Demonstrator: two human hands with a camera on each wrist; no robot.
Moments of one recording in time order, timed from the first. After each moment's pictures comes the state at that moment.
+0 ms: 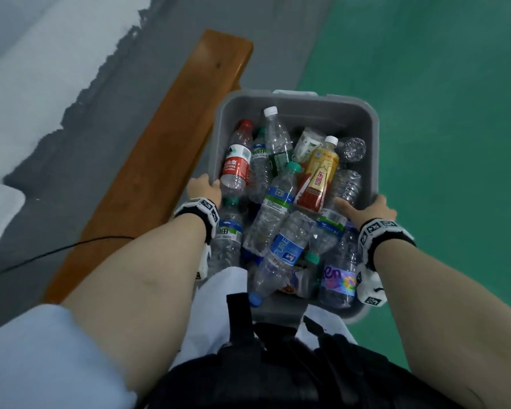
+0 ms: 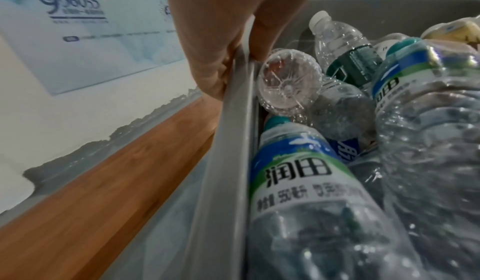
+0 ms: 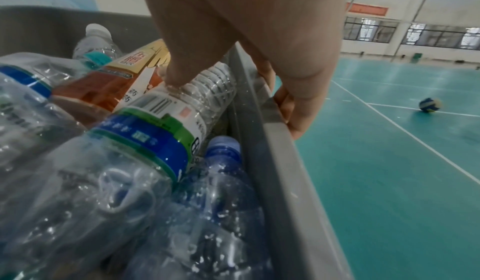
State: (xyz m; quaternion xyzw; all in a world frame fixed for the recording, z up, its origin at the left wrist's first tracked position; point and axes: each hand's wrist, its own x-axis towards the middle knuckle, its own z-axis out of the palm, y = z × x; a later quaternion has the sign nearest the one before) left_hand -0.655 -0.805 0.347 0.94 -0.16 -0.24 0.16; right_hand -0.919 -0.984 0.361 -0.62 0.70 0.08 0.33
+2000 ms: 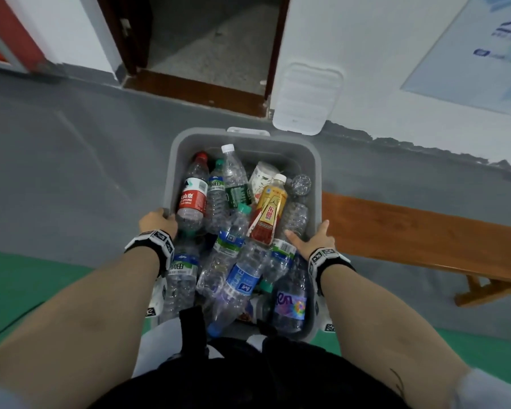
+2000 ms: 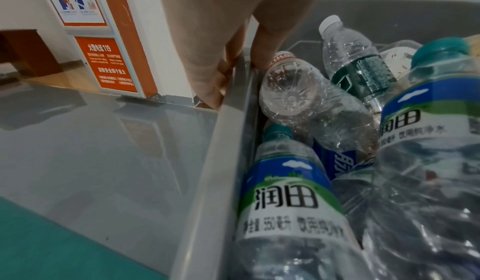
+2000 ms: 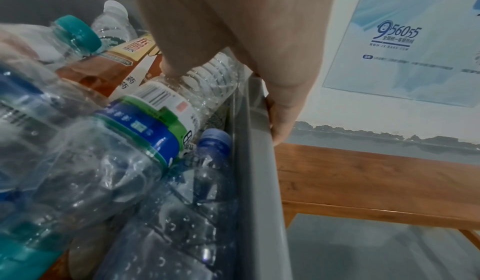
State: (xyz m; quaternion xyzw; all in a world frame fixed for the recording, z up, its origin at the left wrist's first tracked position) left_hand -0.876 -0.078 0.364 0.81 0.50 -0.07 0.29; right_hand -0.746 -0.368 0.377 -0.93 0.09 0.32 0.18
